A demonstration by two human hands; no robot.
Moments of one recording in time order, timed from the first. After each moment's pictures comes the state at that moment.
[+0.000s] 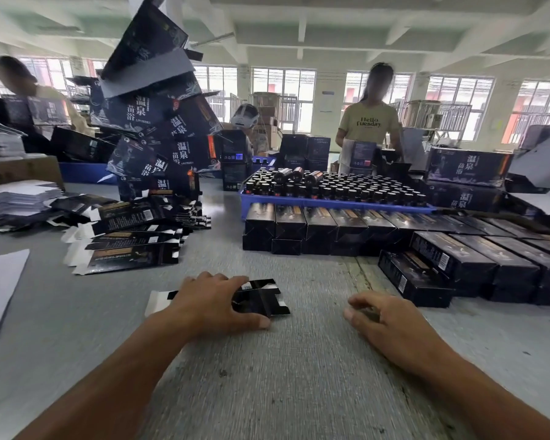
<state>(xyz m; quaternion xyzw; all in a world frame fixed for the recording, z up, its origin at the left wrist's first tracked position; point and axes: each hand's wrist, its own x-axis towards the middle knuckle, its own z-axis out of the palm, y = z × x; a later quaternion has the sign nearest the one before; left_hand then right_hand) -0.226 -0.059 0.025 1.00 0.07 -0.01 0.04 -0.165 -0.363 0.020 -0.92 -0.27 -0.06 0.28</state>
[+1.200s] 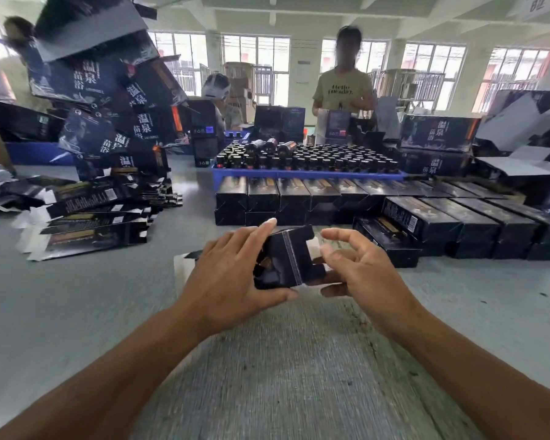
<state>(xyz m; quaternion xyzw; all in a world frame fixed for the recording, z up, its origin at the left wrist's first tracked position) -0.239 -0.131 0.023 0.95 -0.09 0.27 0.13 -0.188 -0.349 0.036 -0.72 -0.24 0.04 0.65</state>
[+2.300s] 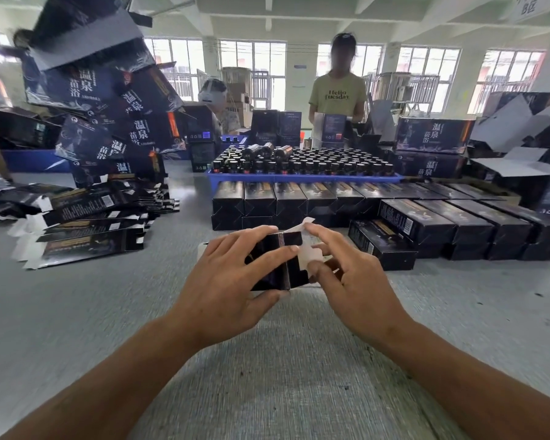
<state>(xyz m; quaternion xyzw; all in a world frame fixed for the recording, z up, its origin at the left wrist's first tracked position) -0.249 -0.133 0.031 0.91 -0.20 0.36 0.04 -0.199 -0.345 0.034 -0.82 -0.34 -0.20 0.41</state>
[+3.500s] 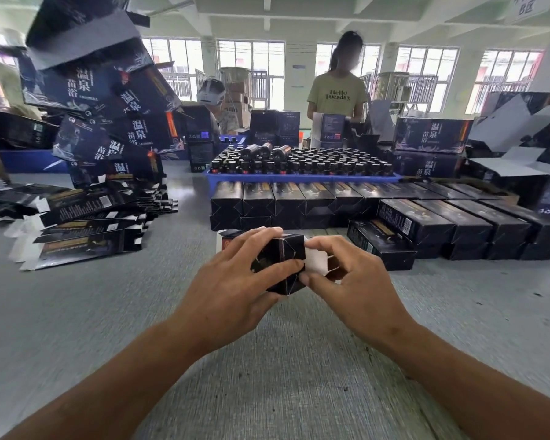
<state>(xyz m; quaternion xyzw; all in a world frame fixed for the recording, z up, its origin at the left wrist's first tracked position) -0.251 -0.140 0.033 0.91 -0.23 0.35 0.01 -0.203 -0.347 0.036 -0.82 -0.33 -0.20 0.42</state>
